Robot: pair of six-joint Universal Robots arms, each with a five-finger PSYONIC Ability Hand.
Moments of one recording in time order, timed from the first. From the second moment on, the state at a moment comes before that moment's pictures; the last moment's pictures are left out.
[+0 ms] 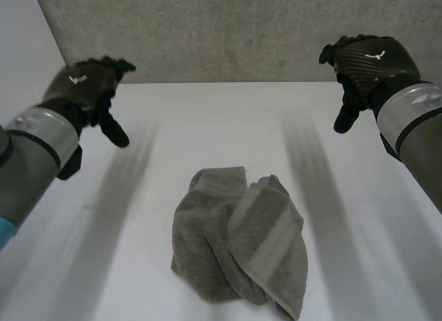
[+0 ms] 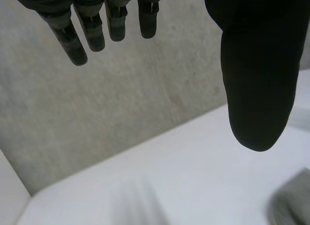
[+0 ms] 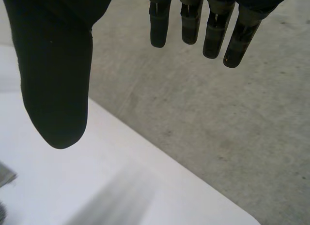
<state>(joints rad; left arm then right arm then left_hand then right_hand) 4.34 -1.69 -1.45 3.08 -1.58 3.22 2.00 -1.41 1.33 0.12 1.63 2.91 0.18 0.17 0.17 0.17 0.03 0.25 0.26 0.24 0.25 0.06</state>
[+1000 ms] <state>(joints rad) 4.25 -1.98 -1.17 3.23 -1.60 3.32 2.10 -1.22 1.23 -0.33 1.60 2.91 1.15 1.21 1.20 1.21 1.01 1.10 1.31 1.33 1.35 0.96</state>
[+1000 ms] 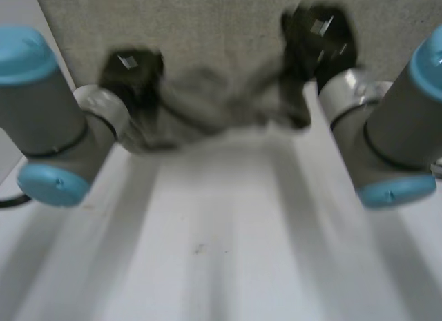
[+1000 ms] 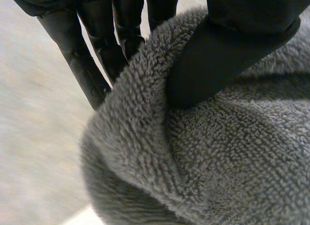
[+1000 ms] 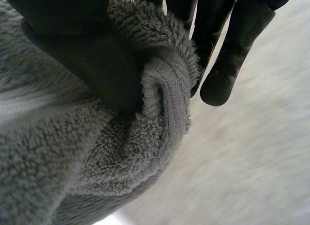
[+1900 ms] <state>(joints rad) 4.20 -1.98 -1.33 3.14 -1.42 3.26 1.94 -1.02 1.38 0.03 1.61 2.87 0.30 0.31 0.30 0.30 0.13 1.10 1.32 1.34 1.35 0.96</state>
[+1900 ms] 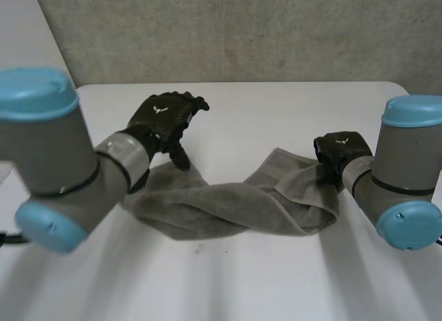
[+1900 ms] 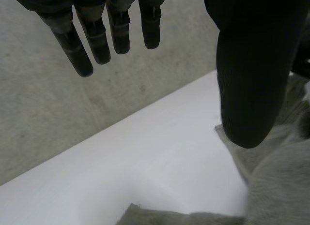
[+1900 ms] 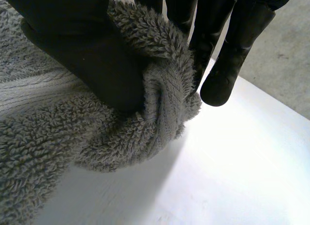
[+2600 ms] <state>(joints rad) 4.25 -2.49 -0.76 2.74 -1.41 3.58 1.94 -1.01 1.39 -0.01 1.61 2.86 1.11 1.18 1.17 1.18 0.97 1.10 1.32 1.34 1.36 0.96</state>
